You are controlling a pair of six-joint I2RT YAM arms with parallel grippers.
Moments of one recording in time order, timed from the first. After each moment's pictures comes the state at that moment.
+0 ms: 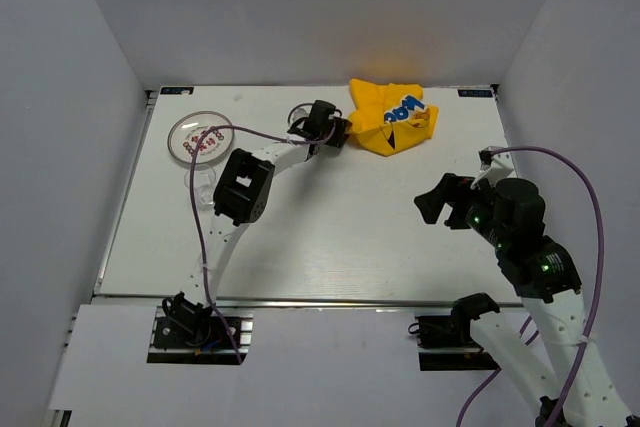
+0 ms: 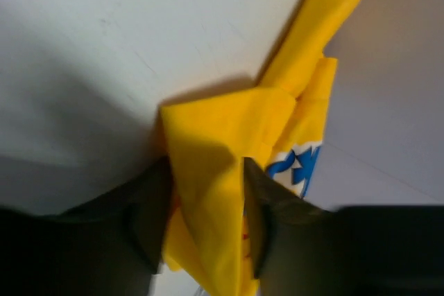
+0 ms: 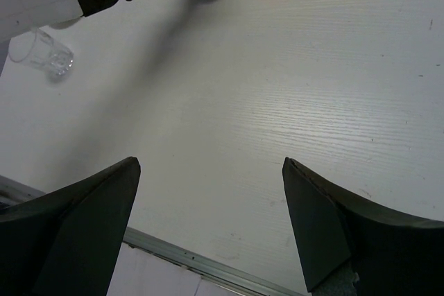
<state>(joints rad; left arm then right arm) -0.54 2.54 2.00 -0.05 -0.09 -1.63 0.33 0.59 0.93 -0.75 -0.11 0.38</state>
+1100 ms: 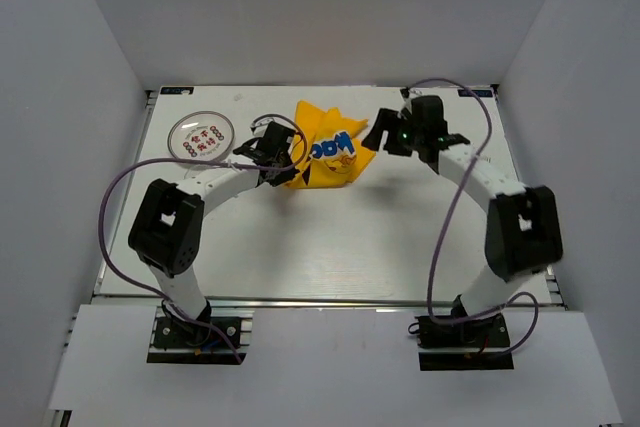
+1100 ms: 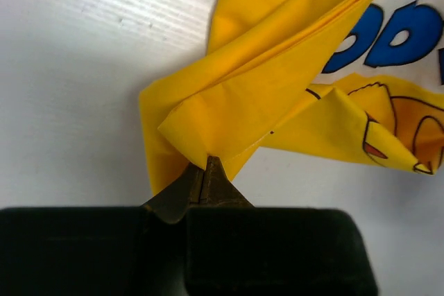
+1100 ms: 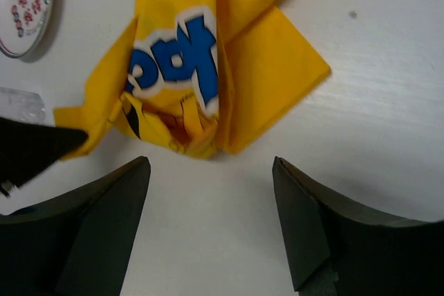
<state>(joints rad) -0.51 1.77 1.24 -0.37 -0.23 -0.82 0.32 1.58 1.13 -0.16 -0.26 0.41</state>
